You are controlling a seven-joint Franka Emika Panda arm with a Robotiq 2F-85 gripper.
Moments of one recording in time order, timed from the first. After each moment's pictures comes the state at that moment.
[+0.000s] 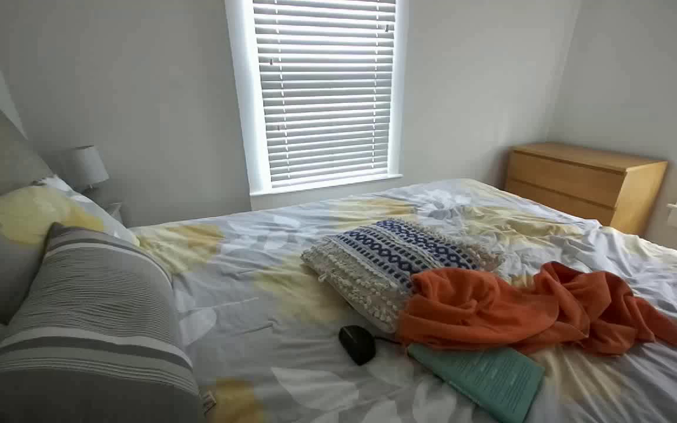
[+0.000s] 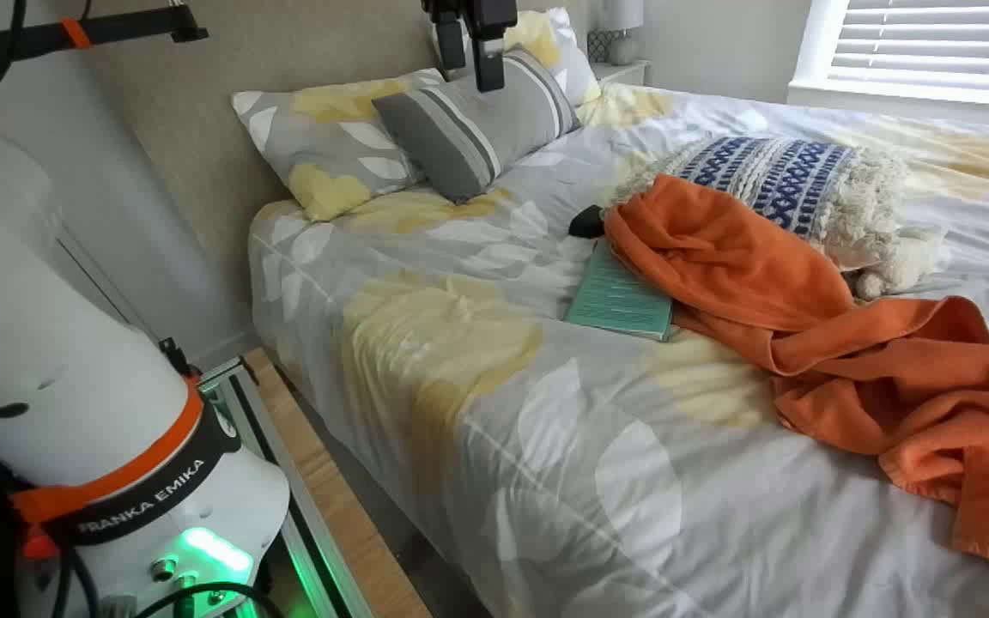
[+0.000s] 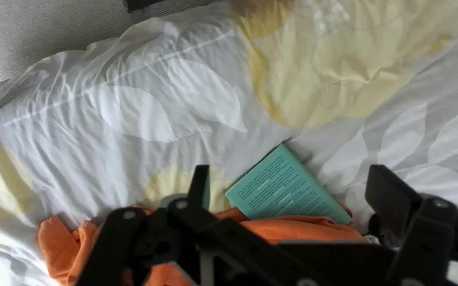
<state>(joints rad) -0.09 -0.60 -0.03 -2.48 0.02 1.88 0.15</state>
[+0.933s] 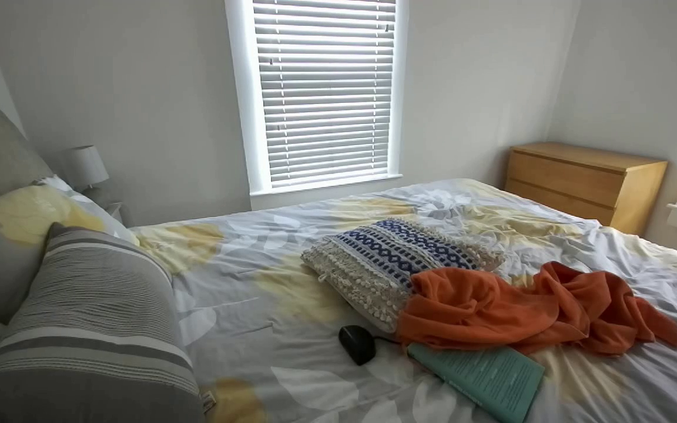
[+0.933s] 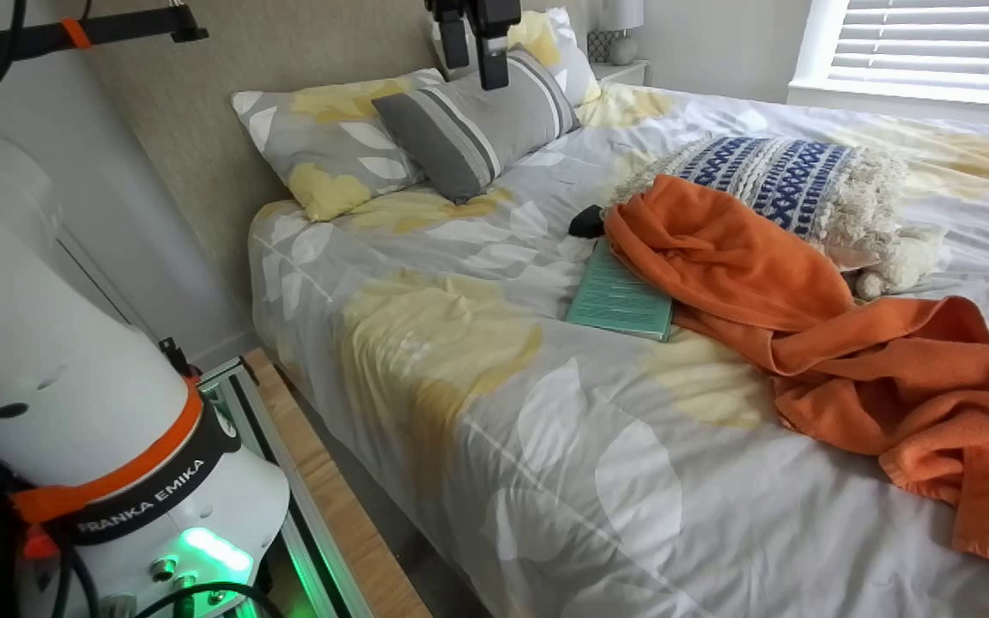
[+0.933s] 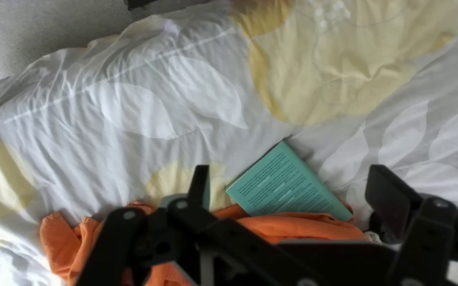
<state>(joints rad) -0.09 -0.60 -0.03 -2.48 0.01 1.90 0.15</state>
